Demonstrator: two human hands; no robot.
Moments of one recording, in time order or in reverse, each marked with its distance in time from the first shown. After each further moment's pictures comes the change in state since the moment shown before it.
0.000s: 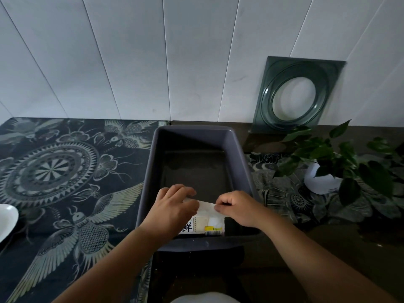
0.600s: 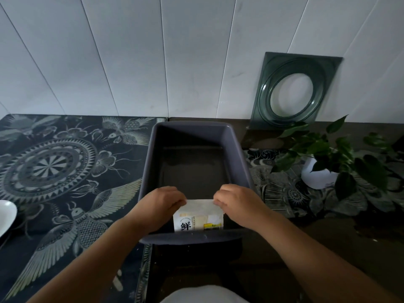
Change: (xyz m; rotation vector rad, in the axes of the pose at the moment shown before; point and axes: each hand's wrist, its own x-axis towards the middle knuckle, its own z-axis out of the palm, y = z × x) left_hand 0.000 -0.015 -0.027 -0.270 -0.092 0.007; right_hand -0.012 -0.002 0.008 -0.570 0.278 -0.396
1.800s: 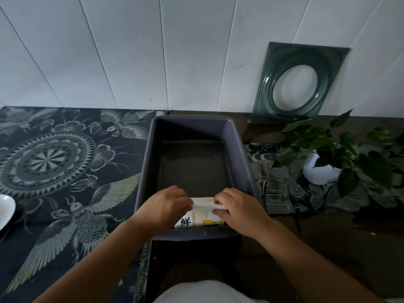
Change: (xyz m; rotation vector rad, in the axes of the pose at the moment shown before) left_hand -0.001 0.006 0.020 0.073 -0.001 0.131; right_hand -0.018 -0.005 0.016 0.046 -0.043 0.107
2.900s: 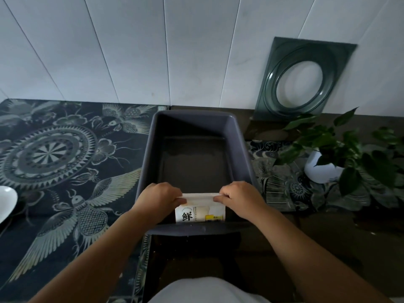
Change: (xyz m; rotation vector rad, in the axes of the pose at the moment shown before) left_hand 0.000 -0.021 0.015 0.126 -0.189 -0.379; right_hand 0.021 0.023 0.005 0.106 -0.081 0.168
